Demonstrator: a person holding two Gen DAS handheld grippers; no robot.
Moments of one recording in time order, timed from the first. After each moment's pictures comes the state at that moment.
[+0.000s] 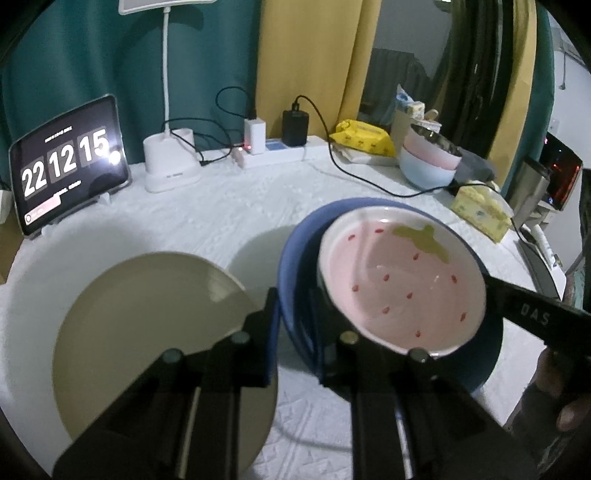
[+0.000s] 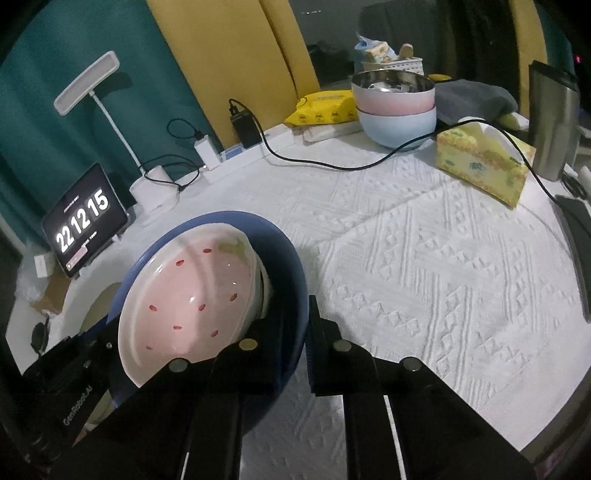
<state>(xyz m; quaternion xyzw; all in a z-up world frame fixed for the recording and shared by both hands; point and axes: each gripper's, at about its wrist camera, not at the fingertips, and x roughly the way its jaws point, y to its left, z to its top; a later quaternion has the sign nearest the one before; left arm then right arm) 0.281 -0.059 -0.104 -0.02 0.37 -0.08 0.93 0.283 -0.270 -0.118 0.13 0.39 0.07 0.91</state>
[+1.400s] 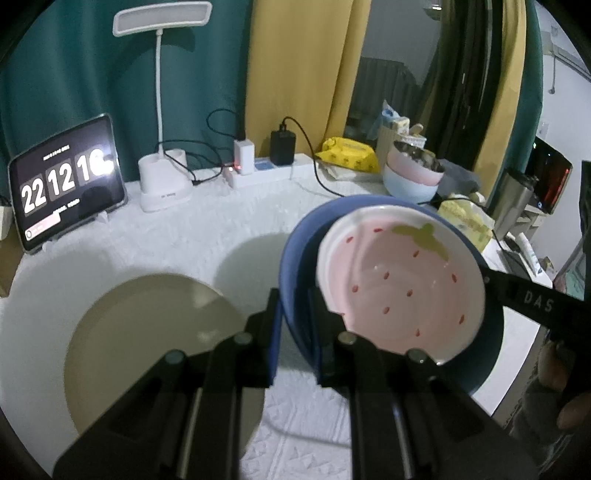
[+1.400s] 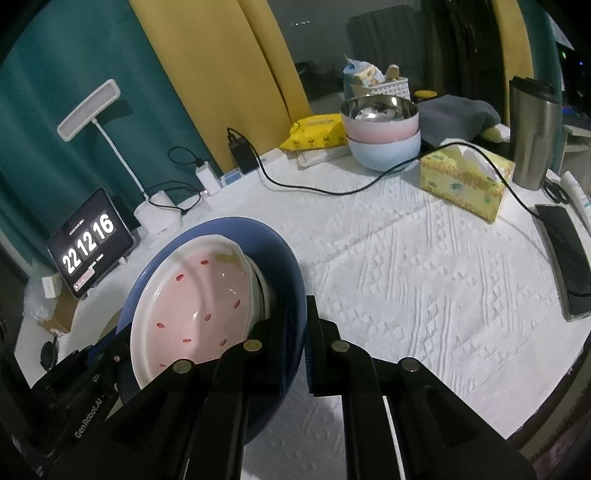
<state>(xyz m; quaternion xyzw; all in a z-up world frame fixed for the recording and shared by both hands) 0.273 -0.060 -0.074 -0.02 0.35 -0.10 0.93 0.270 -0.278 -0.083 0.15 0.37 0.05 0.92</state>
